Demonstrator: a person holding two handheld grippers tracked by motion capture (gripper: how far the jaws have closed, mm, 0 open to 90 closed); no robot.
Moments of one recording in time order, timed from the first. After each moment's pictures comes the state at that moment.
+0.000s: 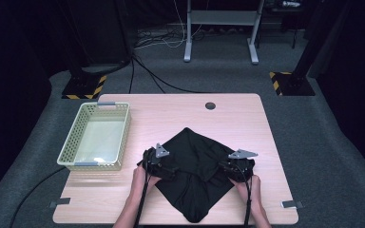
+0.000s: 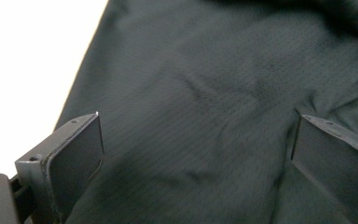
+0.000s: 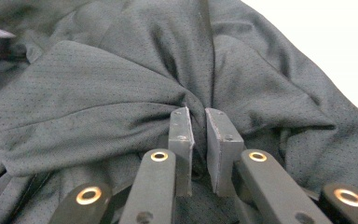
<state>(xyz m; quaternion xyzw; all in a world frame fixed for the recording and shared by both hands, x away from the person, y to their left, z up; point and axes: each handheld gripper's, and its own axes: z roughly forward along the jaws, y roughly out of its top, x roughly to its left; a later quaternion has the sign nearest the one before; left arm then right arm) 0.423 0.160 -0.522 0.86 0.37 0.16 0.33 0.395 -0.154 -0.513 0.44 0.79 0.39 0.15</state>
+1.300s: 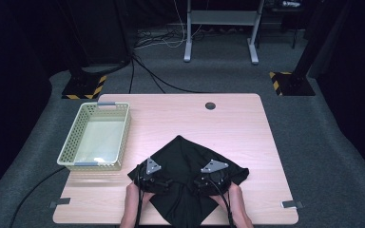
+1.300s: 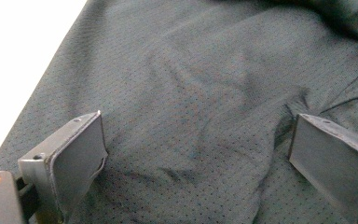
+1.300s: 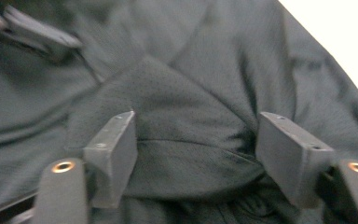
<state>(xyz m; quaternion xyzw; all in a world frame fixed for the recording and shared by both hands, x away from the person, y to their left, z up) 0.371 0.186 -0.529 0.83 0.40 0.17 0.35 0.357 -0.075 -0.503 0.37 0.85 0.33 0.17</state>
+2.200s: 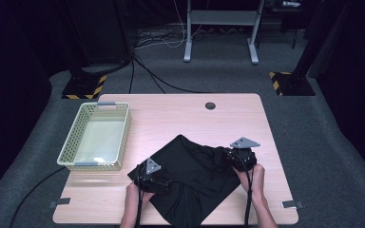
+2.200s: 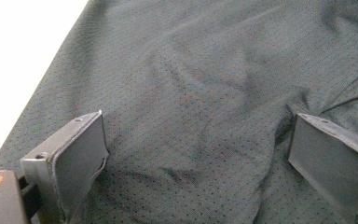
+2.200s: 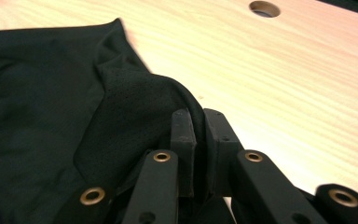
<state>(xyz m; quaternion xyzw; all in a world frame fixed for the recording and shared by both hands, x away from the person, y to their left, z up) 0.371 0.187 -0.528 0.83 0.39 0.18 0.35 0.410 -0.153 -0.464 0.44 0.78 0.37 0.24</state>
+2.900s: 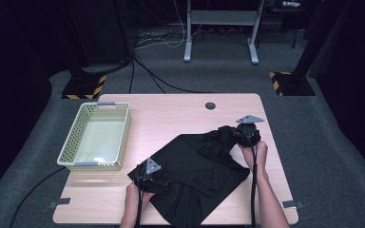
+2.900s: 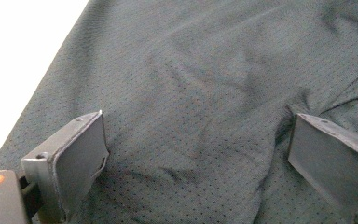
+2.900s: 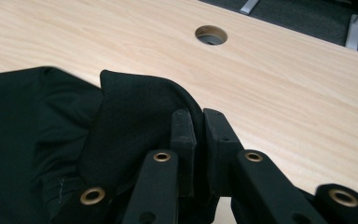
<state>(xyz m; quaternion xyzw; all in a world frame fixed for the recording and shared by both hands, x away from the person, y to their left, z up) 0.371 0.187 -0.528 0.83 0.40 0.18 0.35 0.485 -0.175 -0.447 0.47 0.76 0.36 0.26</state>
